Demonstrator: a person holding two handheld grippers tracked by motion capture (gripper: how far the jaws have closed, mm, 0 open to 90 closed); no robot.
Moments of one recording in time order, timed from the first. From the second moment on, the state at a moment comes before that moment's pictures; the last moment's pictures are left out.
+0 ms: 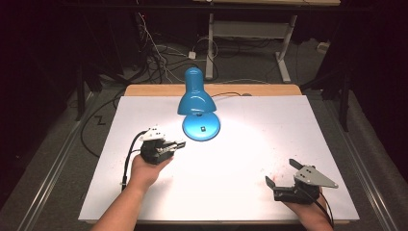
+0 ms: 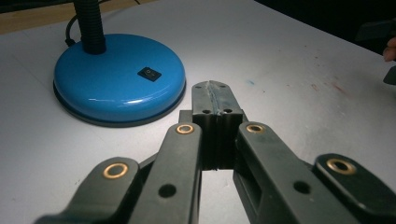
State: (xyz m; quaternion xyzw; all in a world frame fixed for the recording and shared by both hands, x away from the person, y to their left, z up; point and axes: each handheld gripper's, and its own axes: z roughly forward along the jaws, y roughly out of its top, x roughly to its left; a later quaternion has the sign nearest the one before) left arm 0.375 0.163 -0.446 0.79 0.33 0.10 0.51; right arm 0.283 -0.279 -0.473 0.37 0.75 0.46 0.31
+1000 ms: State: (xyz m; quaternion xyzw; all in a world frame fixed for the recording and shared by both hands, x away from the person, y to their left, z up) left arm 0.424 0.155 -0.451 0.77 0.35 0.11 0.52; right arm 0.283 -0.283 -0.472 0.37 0.74 0.46 0.31
